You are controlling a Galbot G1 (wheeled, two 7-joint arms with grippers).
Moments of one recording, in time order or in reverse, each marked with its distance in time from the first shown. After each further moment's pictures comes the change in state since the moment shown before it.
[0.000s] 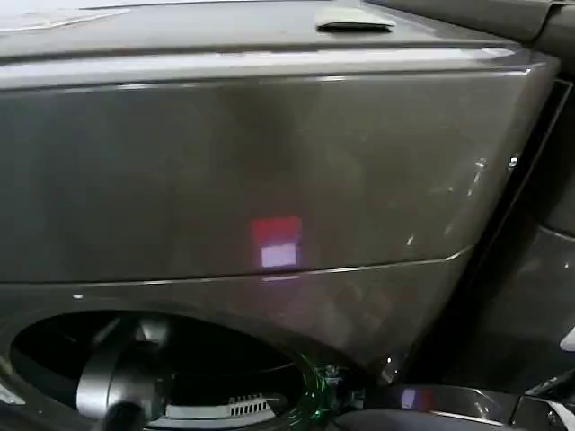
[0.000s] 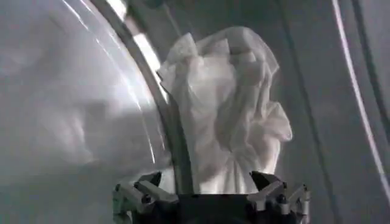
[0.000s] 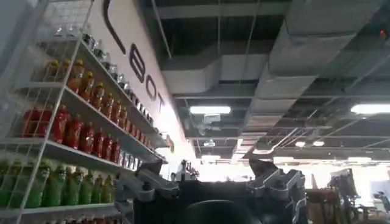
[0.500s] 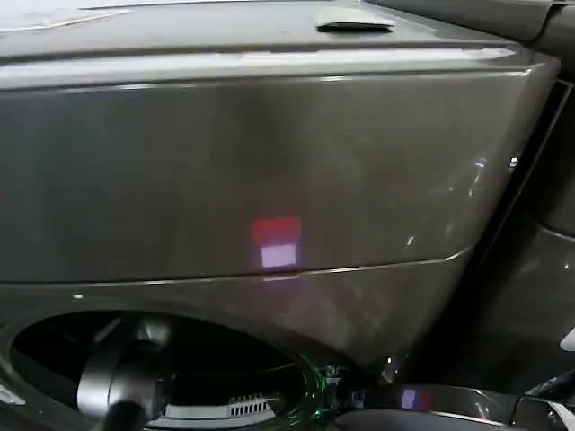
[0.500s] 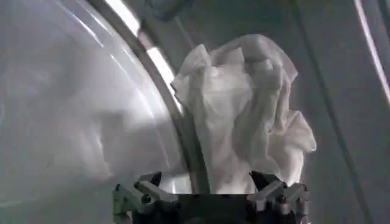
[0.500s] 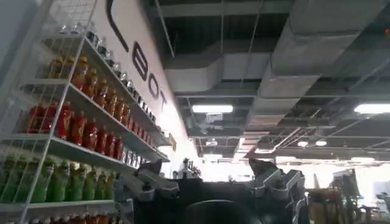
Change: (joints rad) left arm 0.000 -0.003 0.033 0.037 -0.043 -0.050 -0.116; right arm 0.007 0.017 -0.020 0.008 -0.013 0.013 -0.001
